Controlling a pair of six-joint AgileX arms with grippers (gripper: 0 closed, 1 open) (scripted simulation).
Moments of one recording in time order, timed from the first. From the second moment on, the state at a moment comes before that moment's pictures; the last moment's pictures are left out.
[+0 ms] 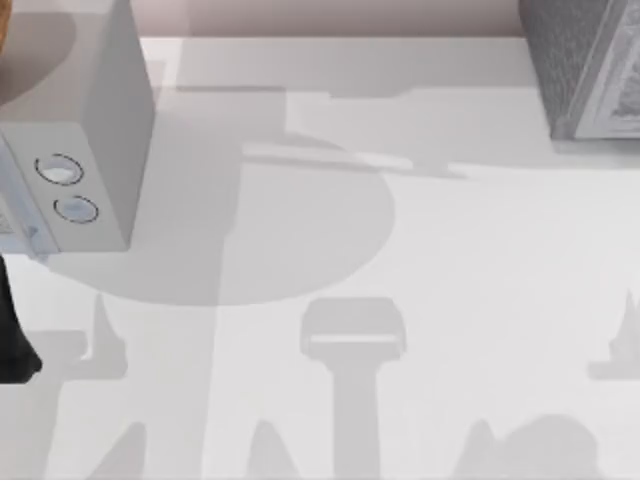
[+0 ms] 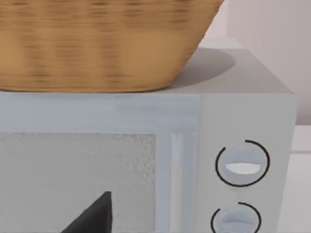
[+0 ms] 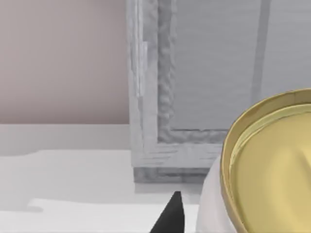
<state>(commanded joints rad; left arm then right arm) 0.00 0.00 0.00 0.00 0.00 0.00 0.00 0.00 0.00 0.00 0.00 0.00</state>
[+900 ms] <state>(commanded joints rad) 0.00 0.00 0.00 0.00 0.00 0.00 0.12 0.78 1.03 -0.25 0.10 0.01</state>
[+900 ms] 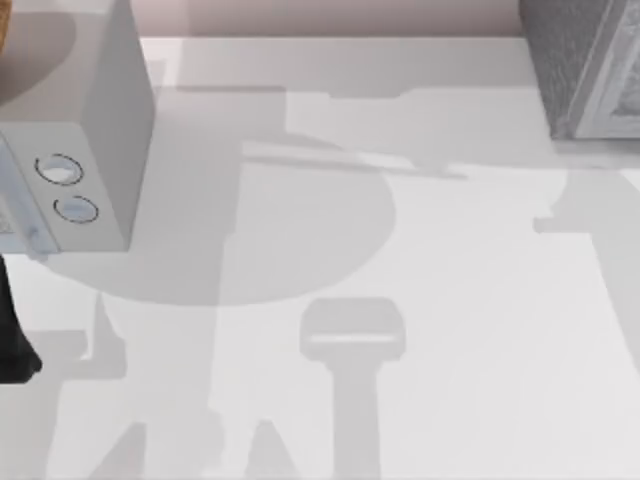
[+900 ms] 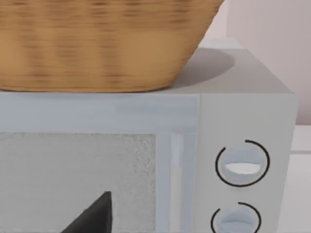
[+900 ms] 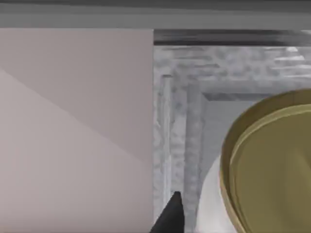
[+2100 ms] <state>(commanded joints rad) 0.00 0.00 0.00 0.00 0.00 0.00 0.18 1.38 1.81 -0.45 0.19 0.01</state>
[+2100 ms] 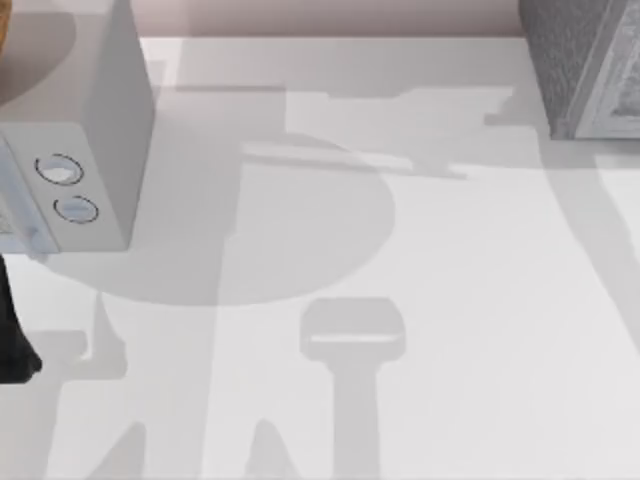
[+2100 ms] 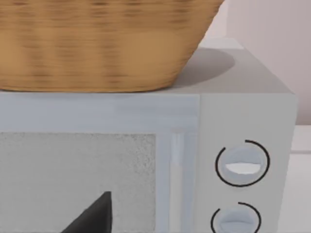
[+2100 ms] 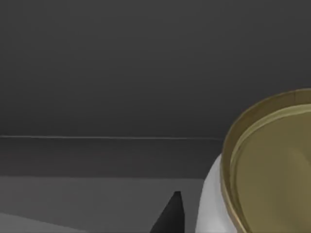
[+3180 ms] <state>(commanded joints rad) 0.00 0.00 0.00 0.00 0.00 0.00 0.10 2.06 2.73 -0.66 0.13 0.02</state>
